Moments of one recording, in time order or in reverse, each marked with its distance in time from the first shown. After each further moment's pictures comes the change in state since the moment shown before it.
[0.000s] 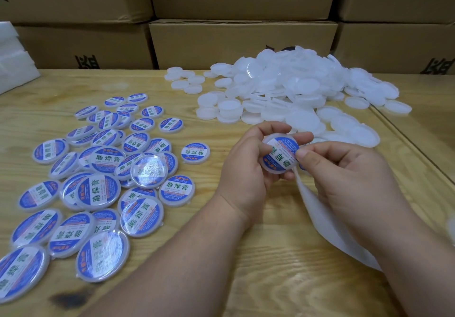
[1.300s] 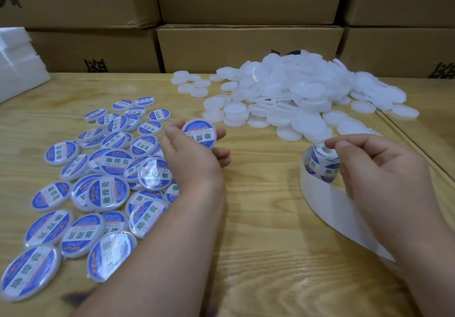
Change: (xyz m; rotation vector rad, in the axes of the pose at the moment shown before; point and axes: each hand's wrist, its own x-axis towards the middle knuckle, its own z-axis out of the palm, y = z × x) left_hand 0.013 0.034 -0.045 0.117 0.906 0.340; right_hand 0.008 0.008 -0.021 -0.142 0.193 -0.123
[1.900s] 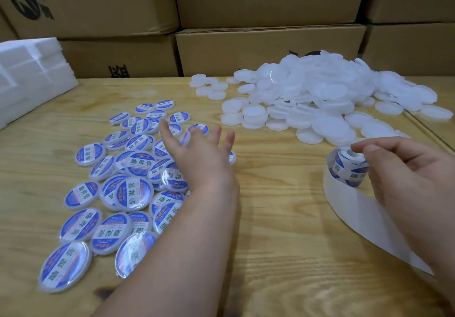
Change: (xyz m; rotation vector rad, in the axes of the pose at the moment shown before) left_hand 0.004 0.016 -0.002 -0.319 0.051 -0.021; right_hand 0.002 0.006 0.001 -0.013 -0.011 -0.007
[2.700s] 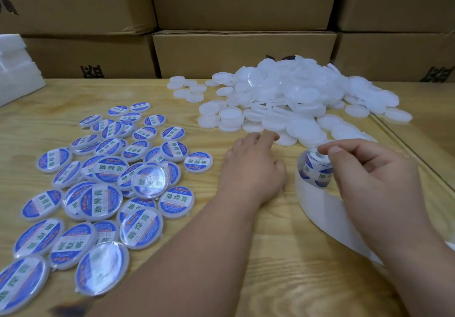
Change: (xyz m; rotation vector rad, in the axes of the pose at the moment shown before) left_hand -0.015 -0.077 0.011 1.627 -0.908 0.536; right_hand -0.004 -0.010 0.002 -0.031 0.041 -0.039
